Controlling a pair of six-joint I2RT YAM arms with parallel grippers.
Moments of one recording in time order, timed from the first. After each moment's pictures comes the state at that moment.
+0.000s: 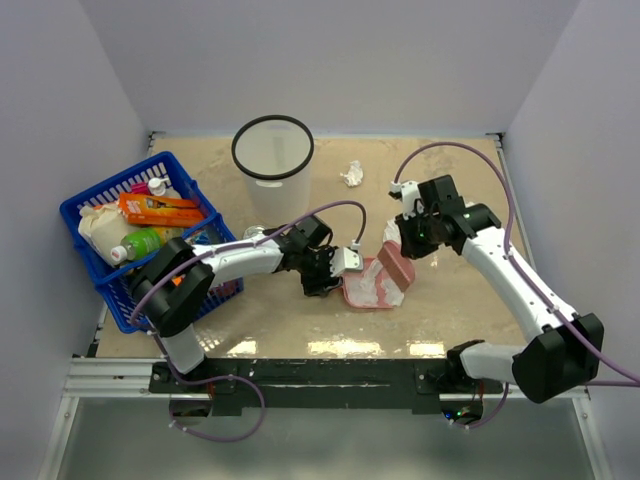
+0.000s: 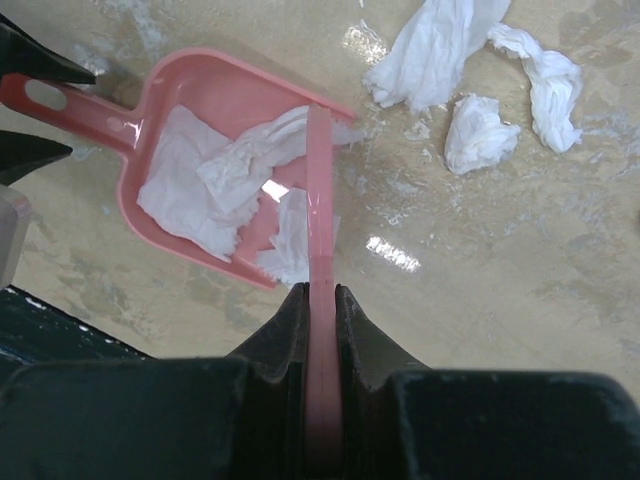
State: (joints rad) left arm -0.80 1.75 1.06 -0.38 0.40 0.59; right arm 0.35 1.26 1.13 -0.90 -0.13 -0.09
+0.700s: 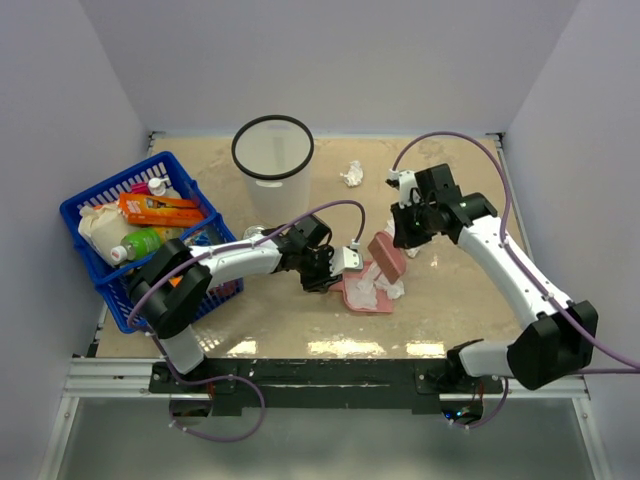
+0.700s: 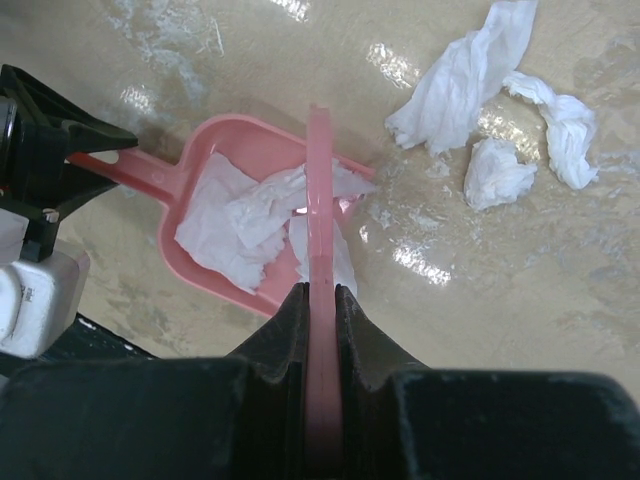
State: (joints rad) left arm -0.80 1.72 1.05 -0.38 0.41 0.58; right arm 0.35 1.34 1.21 -0.88 -0.18 -0.03
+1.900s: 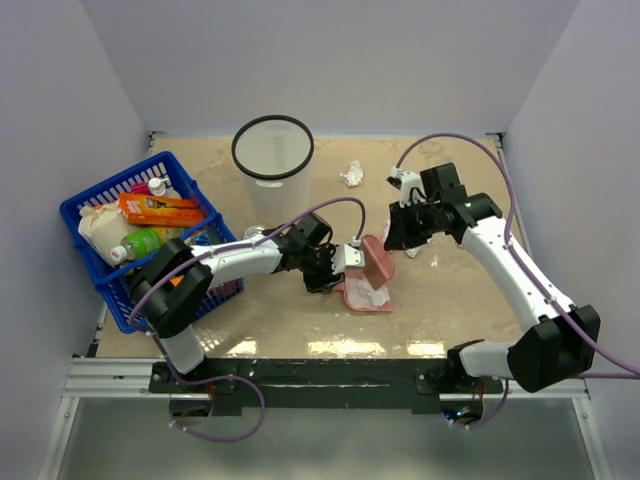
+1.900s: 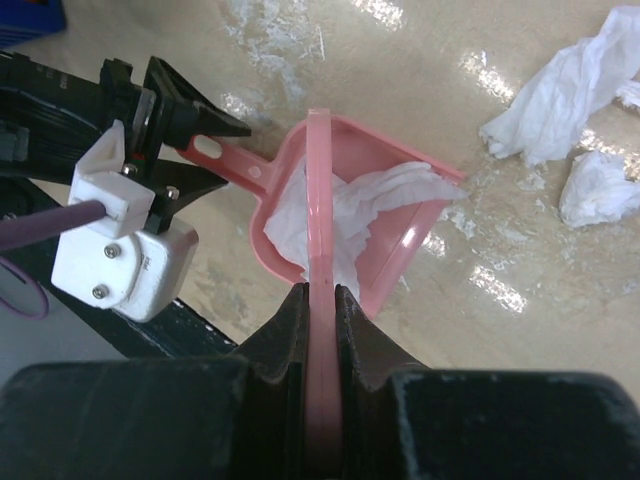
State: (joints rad) left arm -0.80 1.73 1.05 -0.34 0.42 0.56; right arm 0.33 1.31 1.21 -0.89 -0.37 0.03
